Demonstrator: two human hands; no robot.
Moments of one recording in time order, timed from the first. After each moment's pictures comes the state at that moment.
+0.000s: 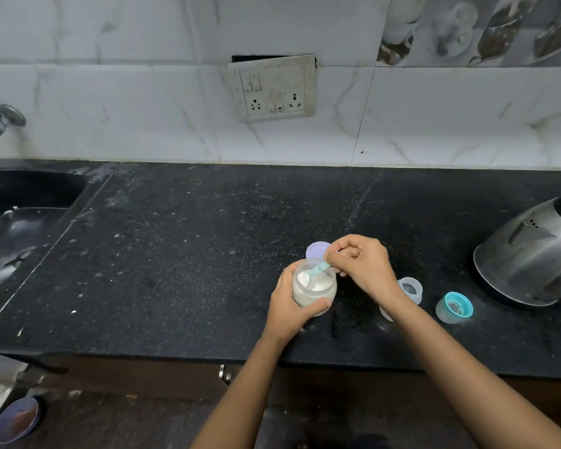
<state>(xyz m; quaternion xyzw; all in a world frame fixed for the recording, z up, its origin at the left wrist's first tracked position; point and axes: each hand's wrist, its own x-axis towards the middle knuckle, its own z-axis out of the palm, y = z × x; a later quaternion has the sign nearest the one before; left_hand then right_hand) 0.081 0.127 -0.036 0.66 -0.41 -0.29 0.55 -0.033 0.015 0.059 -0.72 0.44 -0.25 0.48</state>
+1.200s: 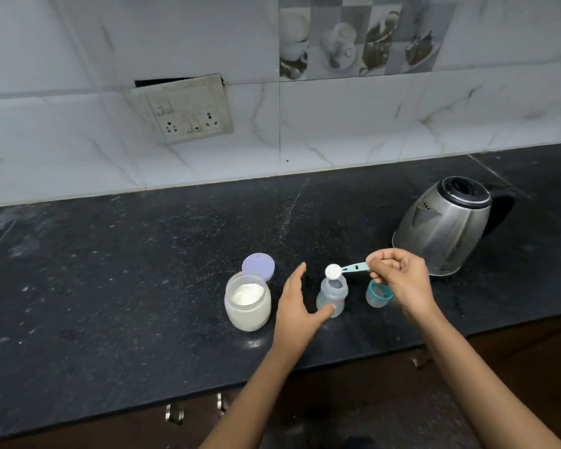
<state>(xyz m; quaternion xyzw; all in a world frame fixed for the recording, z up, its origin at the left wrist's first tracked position) -0.023 0.073 -0.016 0.66 -0.50 -0.30 0.48 -0.197 -0.022 0.049 -0.55 0.53 -0.42 0.49</state>
